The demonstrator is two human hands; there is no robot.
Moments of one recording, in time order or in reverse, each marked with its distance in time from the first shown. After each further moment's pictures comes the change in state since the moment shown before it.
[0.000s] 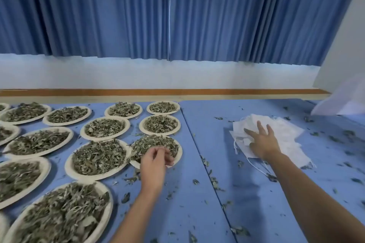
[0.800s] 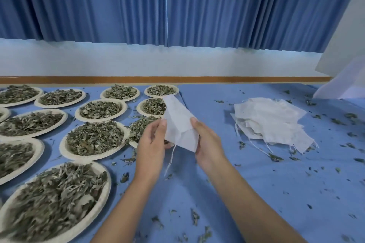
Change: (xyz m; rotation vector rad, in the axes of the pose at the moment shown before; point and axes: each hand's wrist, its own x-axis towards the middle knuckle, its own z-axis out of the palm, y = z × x) left_hand -0.015 0.005 -0.007 -0.102 -0.102 0.141; right_hand -0.125 -0.181 -0.009 2.111 -0.233 0.186
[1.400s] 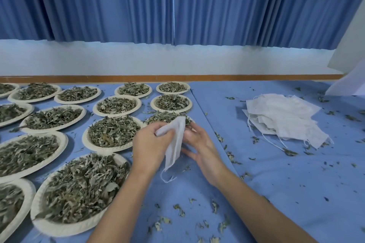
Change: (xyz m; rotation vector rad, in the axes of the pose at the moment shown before) left_hand -0.004 0.024 -0.047 0.432 0.000 0.051; right_hand -0.031 0.040 0.007 -0.312 -0.317 -0.022
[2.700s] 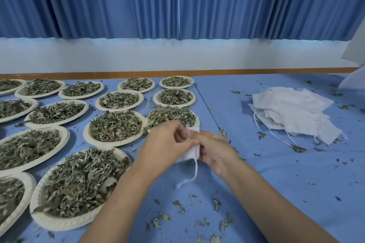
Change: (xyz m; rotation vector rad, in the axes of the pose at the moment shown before) left_hand -0.009 0.007 0.006 0.396 -0.228 0.284; right_hand 0.003 -0.013 -0.008 0.071 0.116 0.270
